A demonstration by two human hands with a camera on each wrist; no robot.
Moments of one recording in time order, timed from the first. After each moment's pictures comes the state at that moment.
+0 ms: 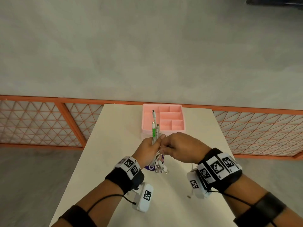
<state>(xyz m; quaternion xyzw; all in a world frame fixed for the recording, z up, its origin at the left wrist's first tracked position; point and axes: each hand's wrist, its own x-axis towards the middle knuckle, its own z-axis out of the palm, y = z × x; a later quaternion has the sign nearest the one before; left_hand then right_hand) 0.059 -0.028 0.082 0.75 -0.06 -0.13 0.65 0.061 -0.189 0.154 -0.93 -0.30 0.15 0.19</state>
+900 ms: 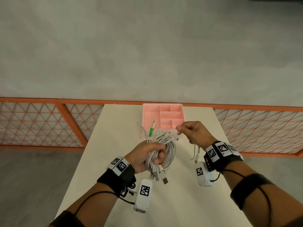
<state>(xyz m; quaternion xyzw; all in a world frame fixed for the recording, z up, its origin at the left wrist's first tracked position) 0.046 -0.015 0.108 0.49 -0.04 -0.35 0.80 0.107 -0.240 0.117 -0.81 -0.05 0.08 0.58</state>
